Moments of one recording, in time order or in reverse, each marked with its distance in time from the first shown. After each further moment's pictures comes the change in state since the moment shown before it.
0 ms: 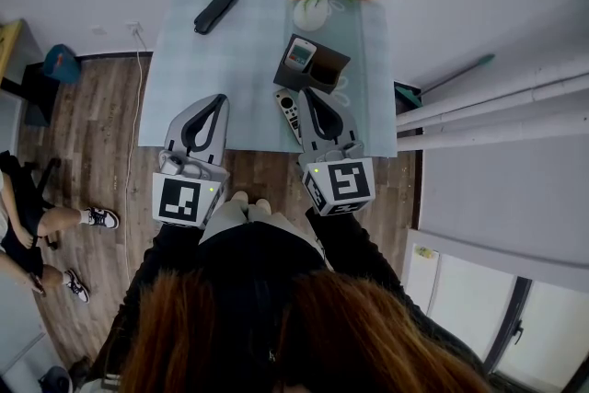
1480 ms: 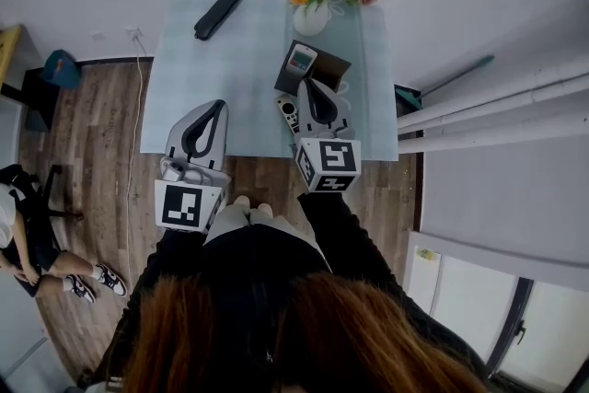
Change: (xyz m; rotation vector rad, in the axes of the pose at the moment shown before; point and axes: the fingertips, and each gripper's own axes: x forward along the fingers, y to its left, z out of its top) left arm 0.000 0.008 -0.004 -0.006 0.005 0.020; right arm 0.039 -0.029 -0.037 0.039 0.059 -0.120
